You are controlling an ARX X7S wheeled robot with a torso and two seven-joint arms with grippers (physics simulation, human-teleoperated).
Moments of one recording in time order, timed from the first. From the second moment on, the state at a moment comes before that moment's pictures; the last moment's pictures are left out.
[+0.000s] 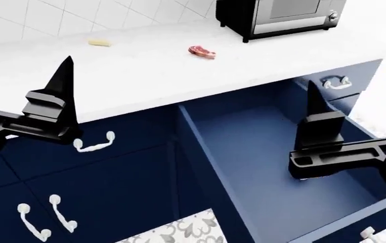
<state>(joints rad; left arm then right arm) -0.85 -0.68 -0.40 0.87 -1.70 -1.34 -0.83 1.79 1.15 -0.99 -1.01 2.20 0.51 1.52</state>
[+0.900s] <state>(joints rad) -0.83 -0.70 -0.38 0.87 -1.68 -1.31 -0.82 1.77 1.18 -1.02 -1.01 2.18 0.49 1.54</state>
